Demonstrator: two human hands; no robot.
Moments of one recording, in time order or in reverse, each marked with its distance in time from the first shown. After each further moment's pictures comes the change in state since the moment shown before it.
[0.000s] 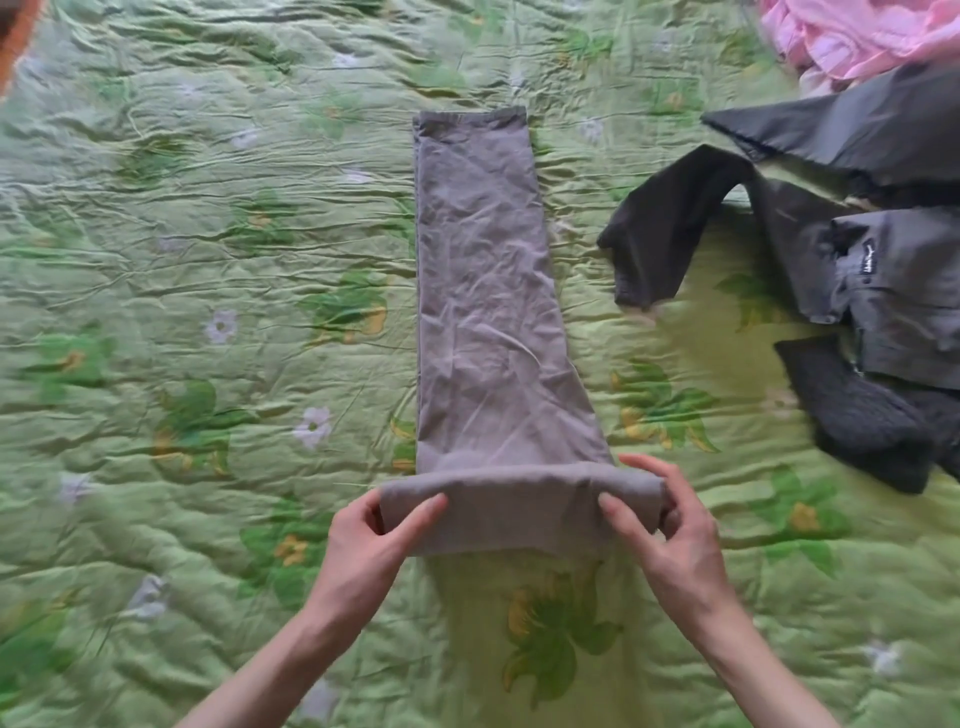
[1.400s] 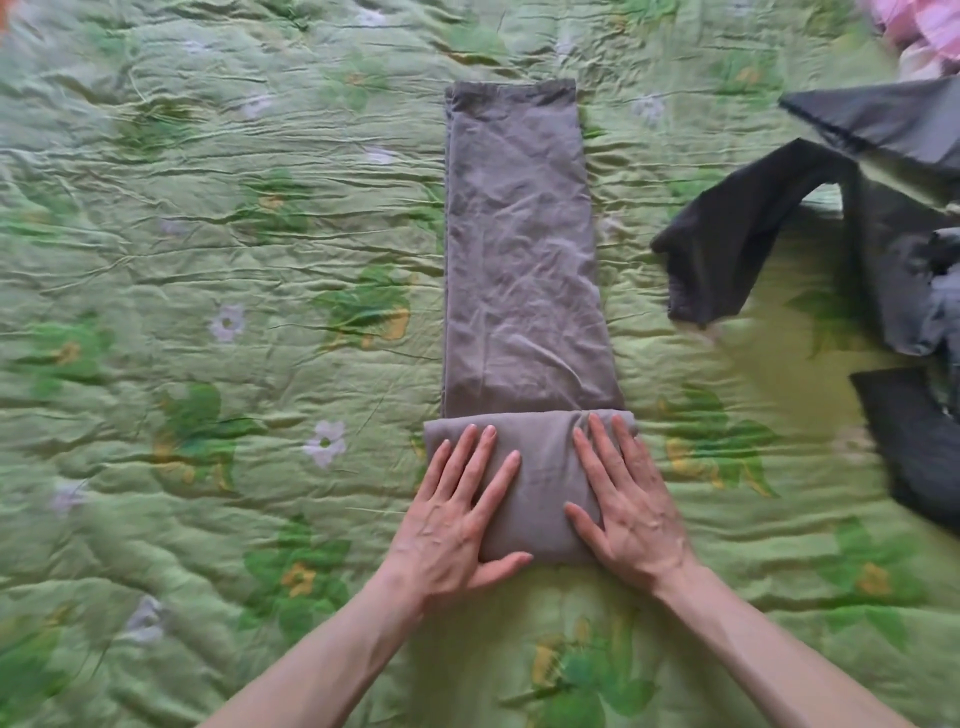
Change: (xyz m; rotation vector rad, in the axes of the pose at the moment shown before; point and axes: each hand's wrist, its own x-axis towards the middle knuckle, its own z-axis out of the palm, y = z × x) left_hand 0.111 -0.075 0.032 1.274 -0.149 0.809; right_hand 0.101 0.086 0.060 -1.028 -0.260 -0.629
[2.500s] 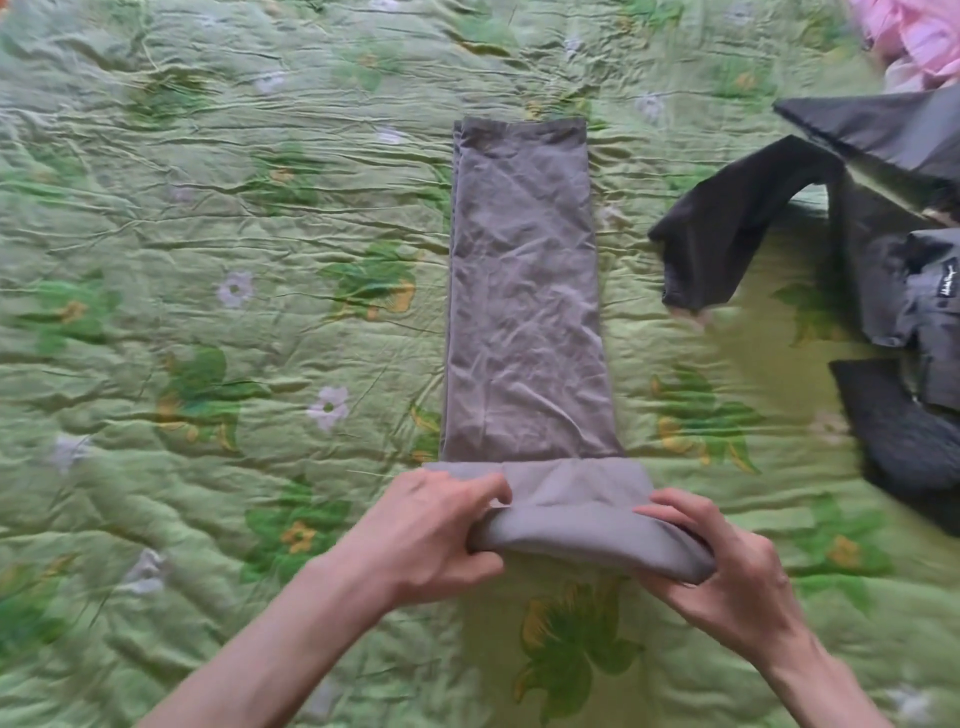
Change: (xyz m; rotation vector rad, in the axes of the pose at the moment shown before) left_hand -0.019 0.023 -0.122 -0.247 -0.319 -0.047; right_hand -0.078 -0.010 -0.104 0.482 0.111 0.088
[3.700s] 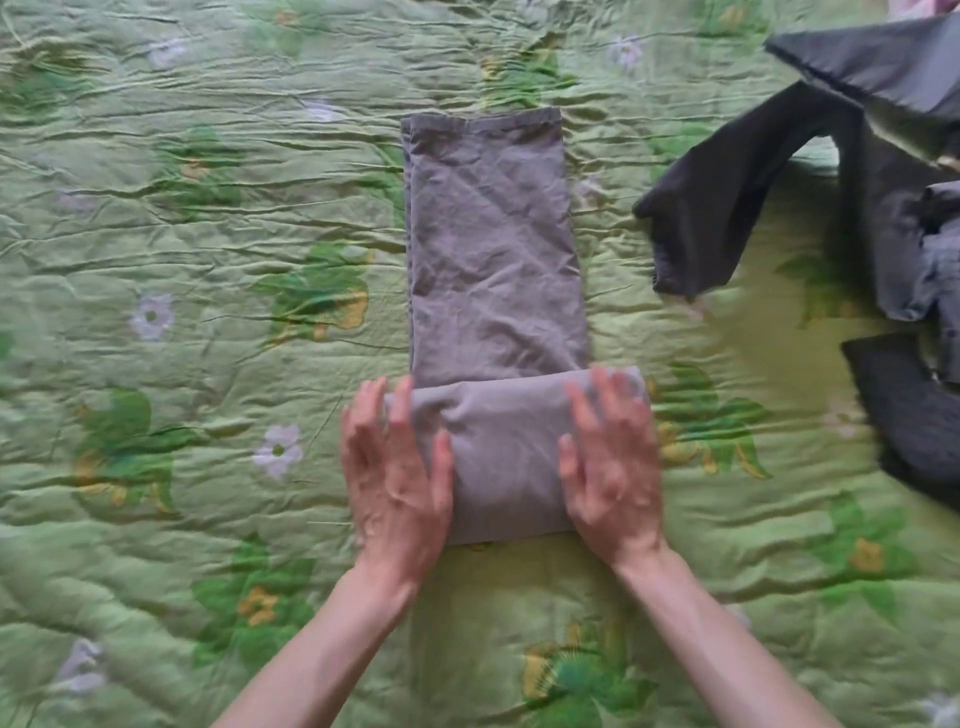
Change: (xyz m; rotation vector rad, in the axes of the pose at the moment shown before) left_hand 0.083 -0.041 0.067 -0.107 0.854 -0.347; right_hand 0.102 0.021 0.105 -0.405 0.303 0.018
